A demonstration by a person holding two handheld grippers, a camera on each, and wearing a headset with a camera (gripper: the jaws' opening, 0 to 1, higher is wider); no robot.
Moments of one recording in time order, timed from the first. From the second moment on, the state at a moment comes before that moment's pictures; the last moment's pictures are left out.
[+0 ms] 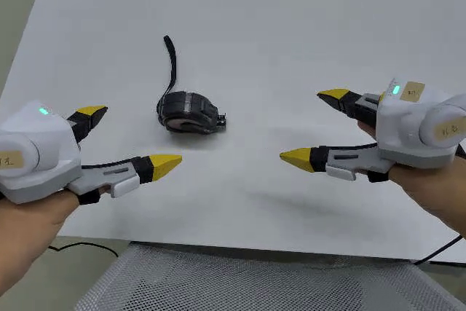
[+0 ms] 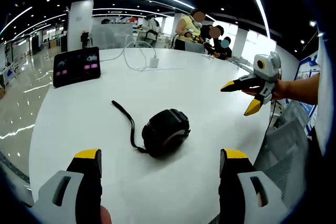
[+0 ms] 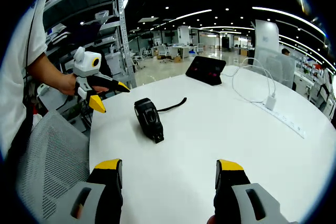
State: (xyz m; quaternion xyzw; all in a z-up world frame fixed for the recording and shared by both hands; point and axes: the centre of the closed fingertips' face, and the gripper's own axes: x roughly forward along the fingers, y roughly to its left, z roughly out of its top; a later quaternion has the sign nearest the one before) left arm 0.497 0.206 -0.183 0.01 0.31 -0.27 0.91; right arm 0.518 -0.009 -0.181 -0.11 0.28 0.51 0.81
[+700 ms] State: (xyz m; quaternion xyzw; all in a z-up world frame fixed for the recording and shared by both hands) left arm 0.473 0.218 -0.185 0.03 0.33 -0.30 0.90; right arm 0.490 -0.052 -0.183 -0.13 0.30 0.50 0.80
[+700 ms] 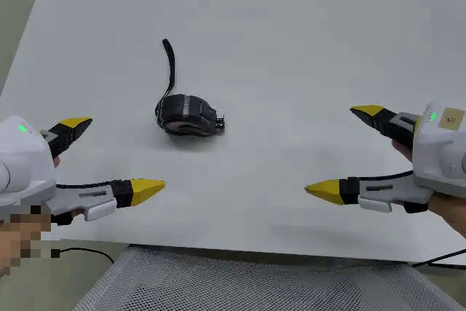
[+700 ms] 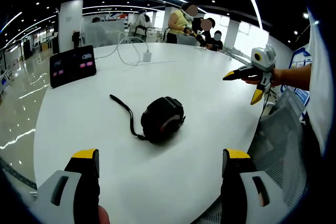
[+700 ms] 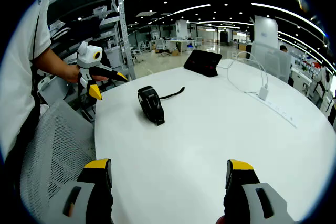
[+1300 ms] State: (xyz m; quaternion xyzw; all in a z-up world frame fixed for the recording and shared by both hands) left arm 0.453 0.224 -0.190 0.06 0.34 -0.32 0.88; right arm 0.466 -0.088 -0.188 -0.14 0.32 0.48 0.80
